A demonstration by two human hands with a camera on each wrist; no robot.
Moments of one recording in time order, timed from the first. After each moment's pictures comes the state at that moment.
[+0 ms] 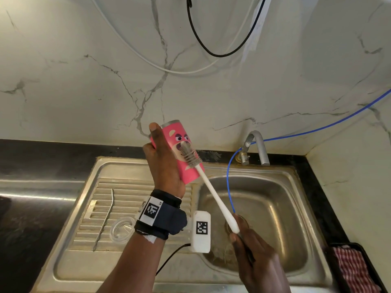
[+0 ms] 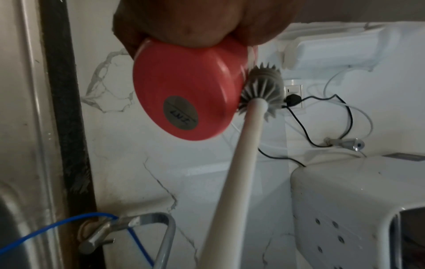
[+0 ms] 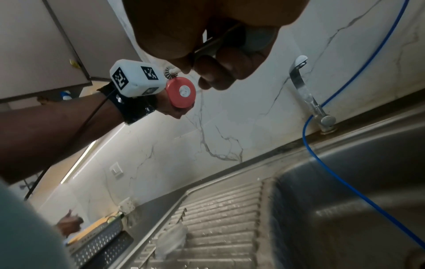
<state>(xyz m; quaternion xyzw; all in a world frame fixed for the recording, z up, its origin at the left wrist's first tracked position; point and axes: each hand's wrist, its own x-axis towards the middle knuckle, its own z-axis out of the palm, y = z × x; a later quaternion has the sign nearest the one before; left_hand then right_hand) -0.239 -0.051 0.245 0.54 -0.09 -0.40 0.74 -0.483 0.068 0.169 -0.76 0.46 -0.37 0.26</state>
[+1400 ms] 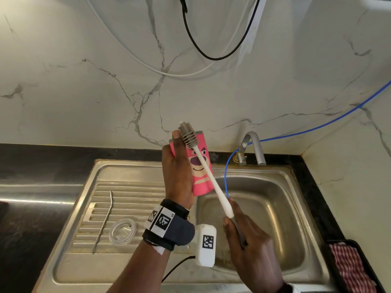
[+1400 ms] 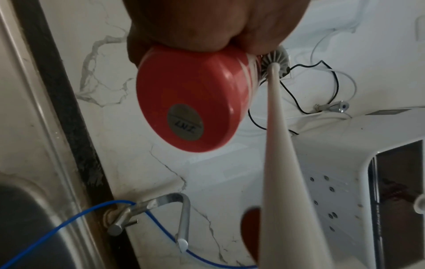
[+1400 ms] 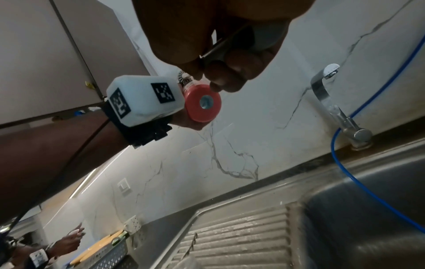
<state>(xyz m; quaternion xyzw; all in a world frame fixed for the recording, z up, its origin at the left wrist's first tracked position) -0.273 -0.033 0.259 0.56 -0.17 -0.44 0.69 -0.463 0.056 0.184 -0.76 0.47 -0.39 0.22</state>
